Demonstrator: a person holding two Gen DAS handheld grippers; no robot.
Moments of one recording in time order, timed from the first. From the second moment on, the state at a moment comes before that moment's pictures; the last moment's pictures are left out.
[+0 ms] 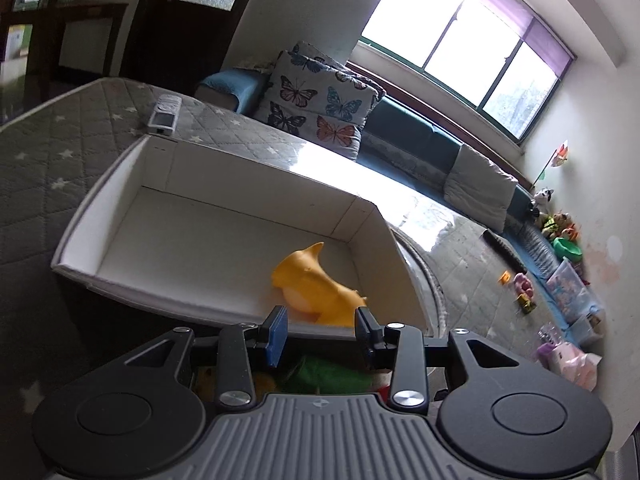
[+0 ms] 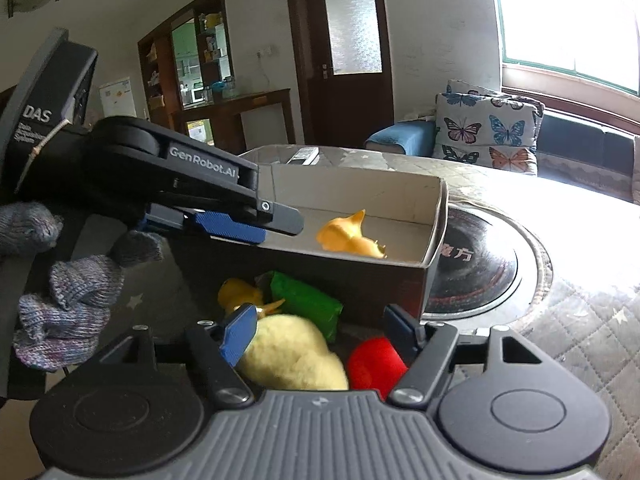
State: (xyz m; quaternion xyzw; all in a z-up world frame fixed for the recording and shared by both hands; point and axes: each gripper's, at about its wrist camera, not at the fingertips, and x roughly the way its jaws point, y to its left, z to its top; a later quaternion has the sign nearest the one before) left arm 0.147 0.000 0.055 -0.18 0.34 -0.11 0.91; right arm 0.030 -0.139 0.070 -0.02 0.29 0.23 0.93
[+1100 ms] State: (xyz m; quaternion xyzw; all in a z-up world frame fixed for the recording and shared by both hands) left arm 0.077 0.006 0.030 -0.22 0.37 -0.13 0.89; right arm 0.014 -0.122 0.031 -0.04 0.33 0.25 0.91
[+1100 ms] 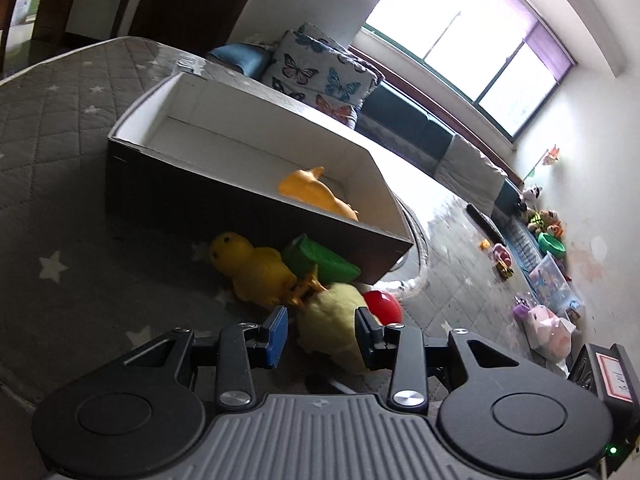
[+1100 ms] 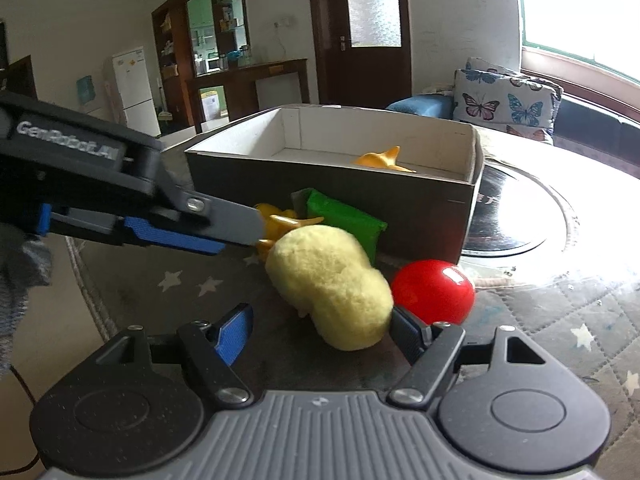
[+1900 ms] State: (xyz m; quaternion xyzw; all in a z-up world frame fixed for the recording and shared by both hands) left arm 0.102 0.006 0.010 -0.25 0.40 -0.14 0.87; right arm 0.030 -0.115 0.033 -0.04 0.32 0.26 0.91
